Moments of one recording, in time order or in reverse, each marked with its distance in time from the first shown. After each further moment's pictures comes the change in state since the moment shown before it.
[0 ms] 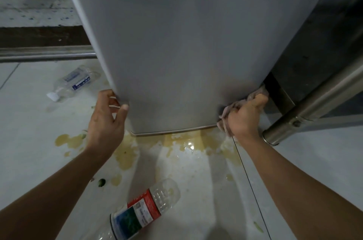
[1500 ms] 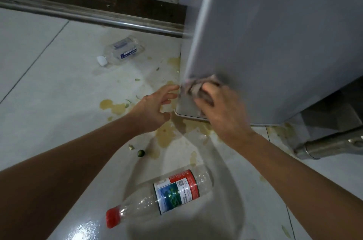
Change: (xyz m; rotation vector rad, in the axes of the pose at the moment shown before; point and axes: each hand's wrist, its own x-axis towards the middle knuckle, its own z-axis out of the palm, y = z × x) left_hand -0.003 -0.049 -0.039 -0.135 -0.550 -0.083; right_hand -0.092 -0.085 0.080 -0.255 -0.304 -1.138
